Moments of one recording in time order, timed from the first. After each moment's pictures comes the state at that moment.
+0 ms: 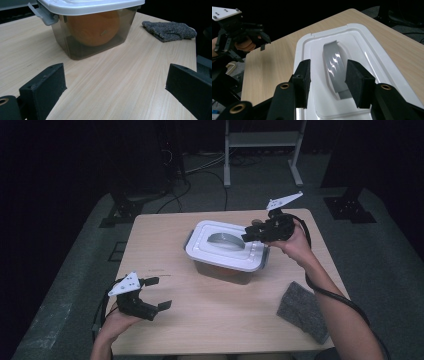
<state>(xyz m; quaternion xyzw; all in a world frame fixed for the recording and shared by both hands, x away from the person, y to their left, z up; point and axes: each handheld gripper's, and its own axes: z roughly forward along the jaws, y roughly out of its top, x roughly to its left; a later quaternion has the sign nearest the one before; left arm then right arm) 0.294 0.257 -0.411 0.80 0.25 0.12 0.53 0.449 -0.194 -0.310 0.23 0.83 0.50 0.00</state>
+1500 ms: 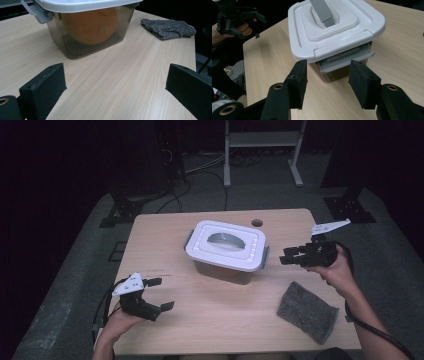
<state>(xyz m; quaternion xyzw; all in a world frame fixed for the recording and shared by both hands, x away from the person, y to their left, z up) 0.296 0.251 -0.414 0.80 0.25 0.12 0.53 0.387 -0.293 -0.349 0.31 0.82 0.49 0.01</state>
